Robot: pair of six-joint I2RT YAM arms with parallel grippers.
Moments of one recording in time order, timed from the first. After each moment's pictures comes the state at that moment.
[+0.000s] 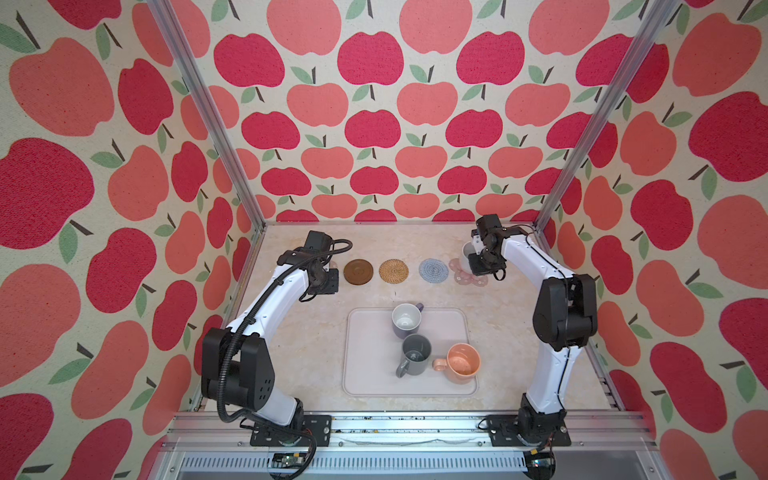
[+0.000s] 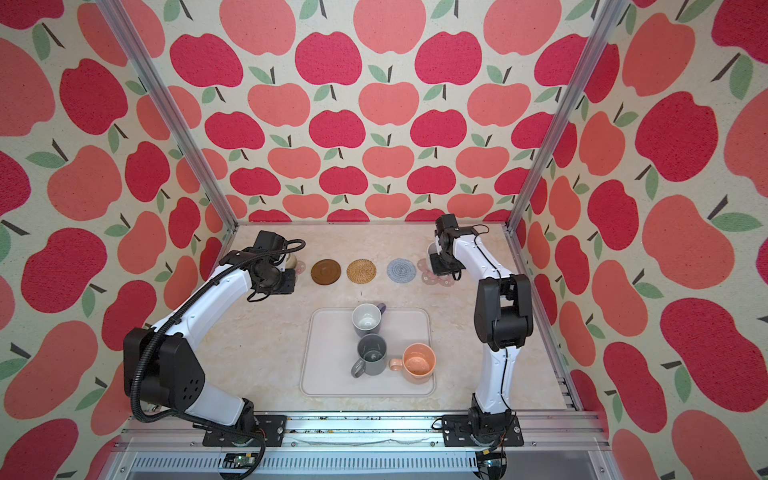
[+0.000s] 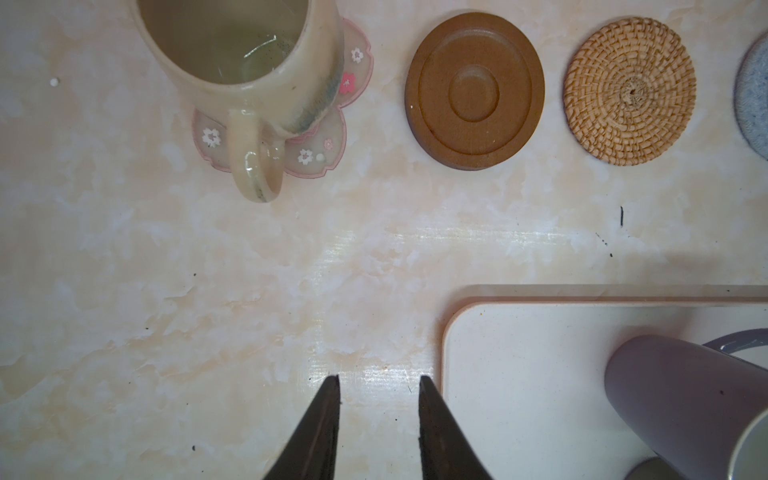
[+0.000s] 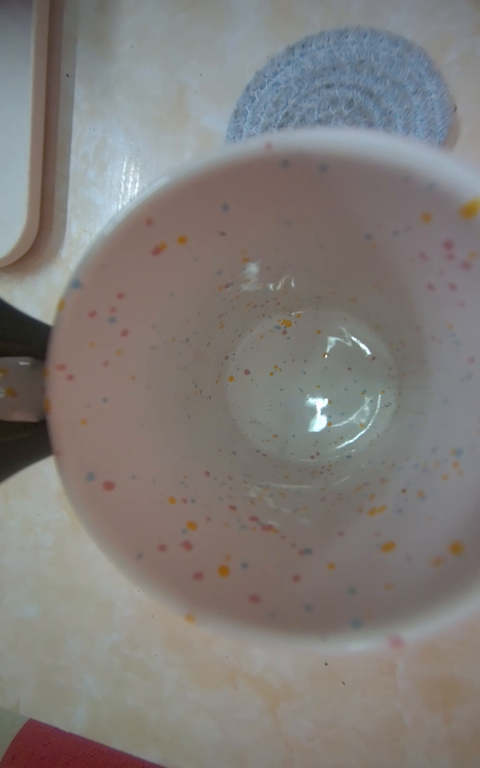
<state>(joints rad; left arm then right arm) -0.23 1.54 1.29 -0.92 -0.05 -0.20 0.25 1.98 1.67 -0.95 0.09 -0.02</state>
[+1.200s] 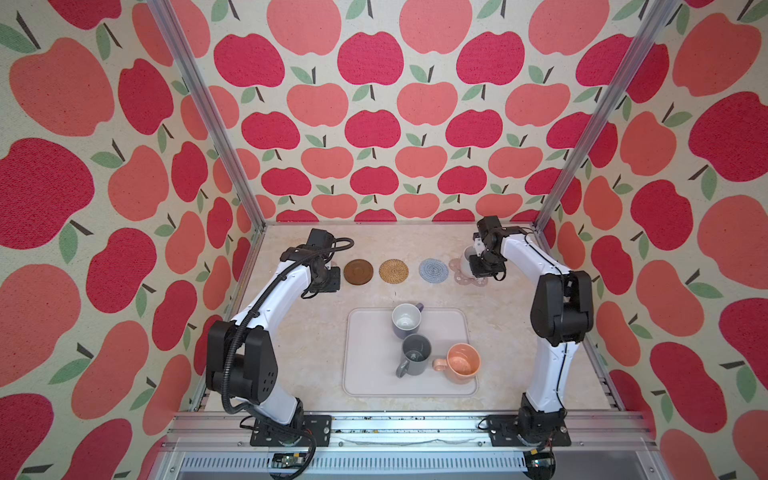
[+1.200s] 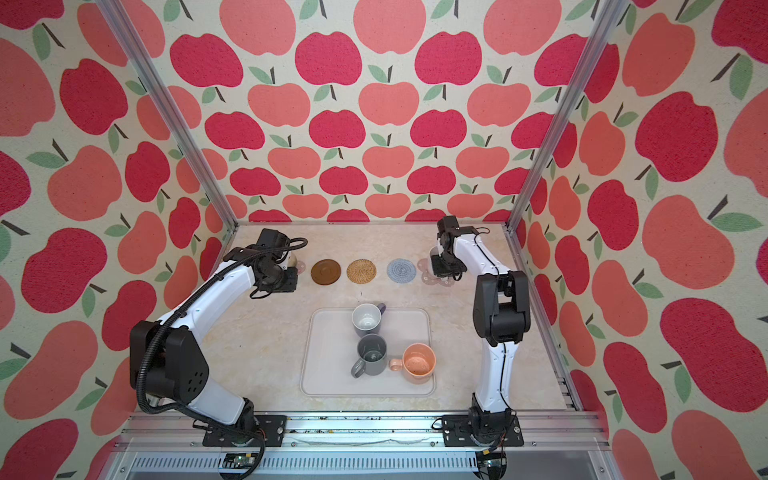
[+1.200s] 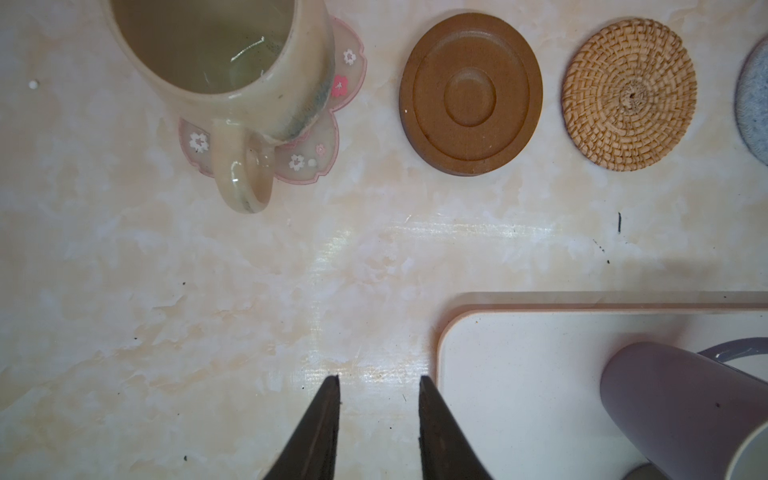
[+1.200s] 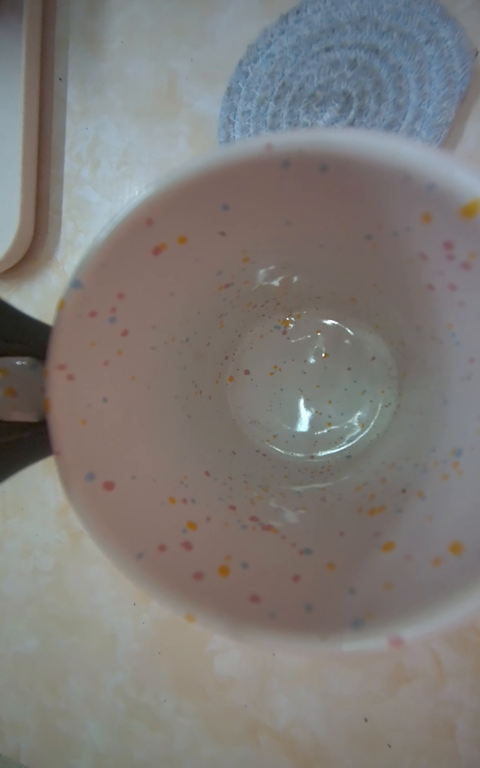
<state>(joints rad) -0.23 1.58 1.32 -0.92 -0.04 -0.20 0.23 2.03 1.69 -0.98 0.05 0.02</state>
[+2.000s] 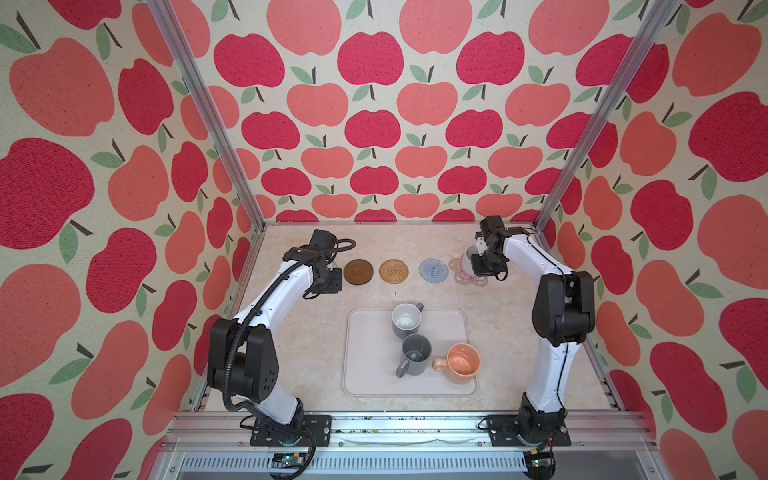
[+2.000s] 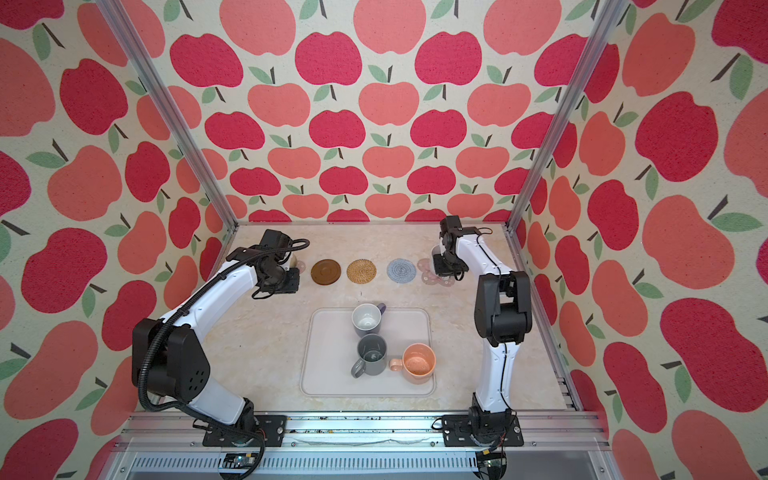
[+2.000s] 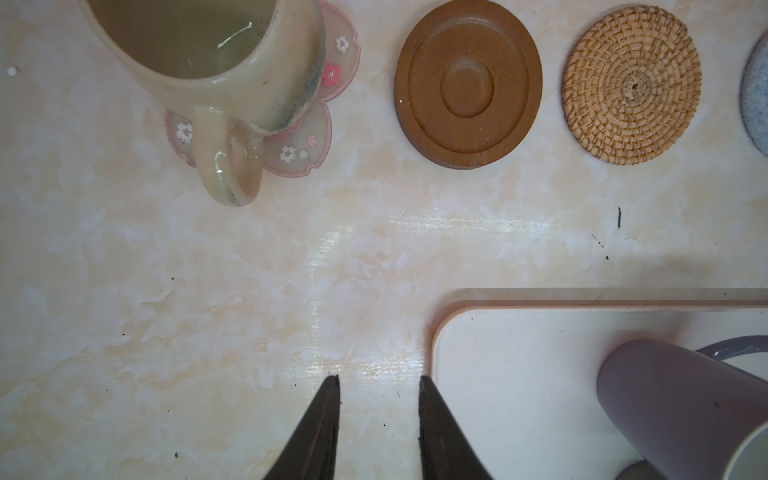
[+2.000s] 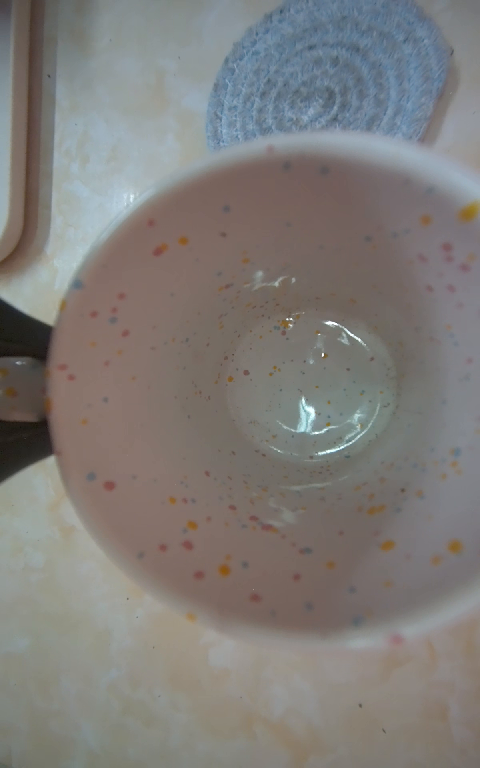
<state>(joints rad) -0.25 1.59 1.32 -0.93 -0.04 -0.22 0.22 2.03 1.68 -0.95 0.04 0.03</state>
